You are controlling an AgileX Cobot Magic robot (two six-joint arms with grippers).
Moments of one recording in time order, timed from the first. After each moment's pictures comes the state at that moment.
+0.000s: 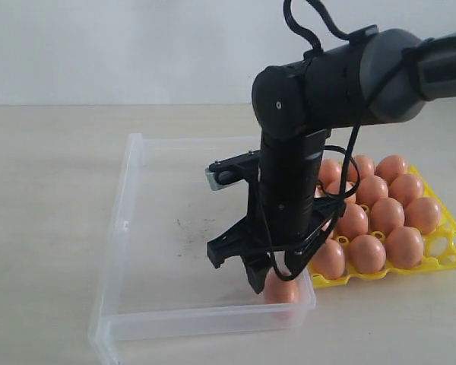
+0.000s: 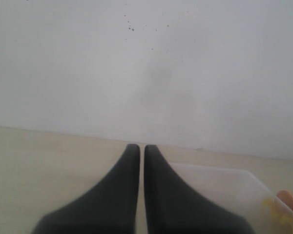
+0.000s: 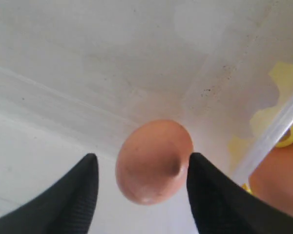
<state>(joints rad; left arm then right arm) -0.12 0.00 0.00 -0.39 0.02 0.19 0.70 1.93 -1.29 0.11 1.05 0.10</state>
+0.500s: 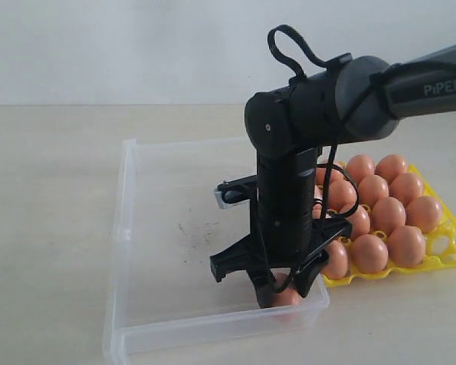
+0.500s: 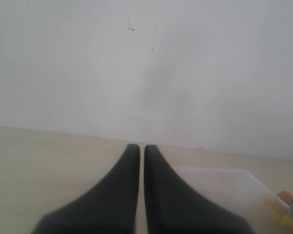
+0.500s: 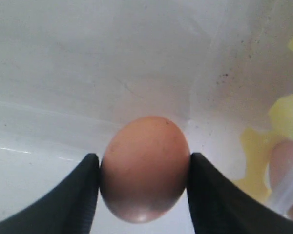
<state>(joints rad) -0.12 0.00 0.00 -0.39 0.02 0.19 0.70 2.00 -1.30 0.11 1.10 0.21</state>
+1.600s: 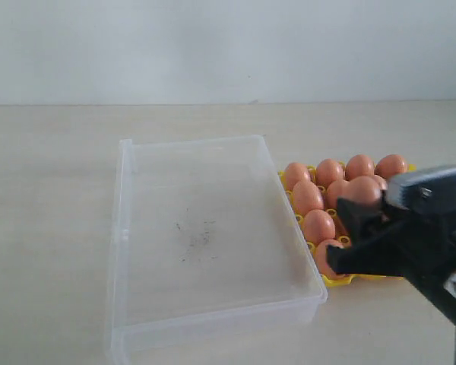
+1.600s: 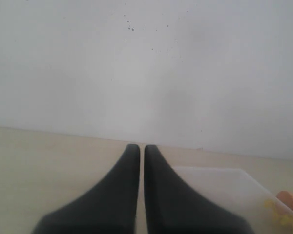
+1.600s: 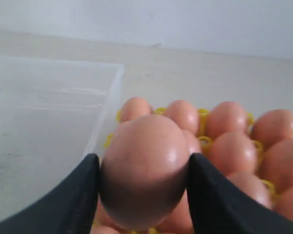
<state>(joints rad) -0.12 0.00 0.00 -0.39 0.02 0.19 0.70 1.54 -0.17 0.42 -1.05 -0.08</state>
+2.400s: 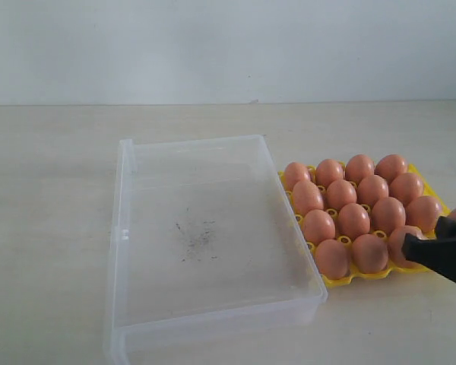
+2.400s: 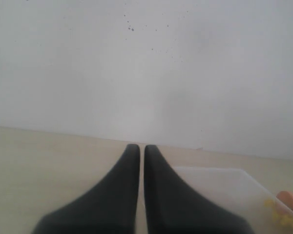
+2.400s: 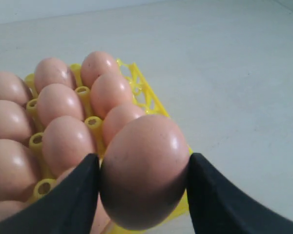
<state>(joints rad) -0.12 0.00 0.00 -0.39 0.02 0.19 0.70 1.41 -0.12 1.03 -0.93 -0.27</state>
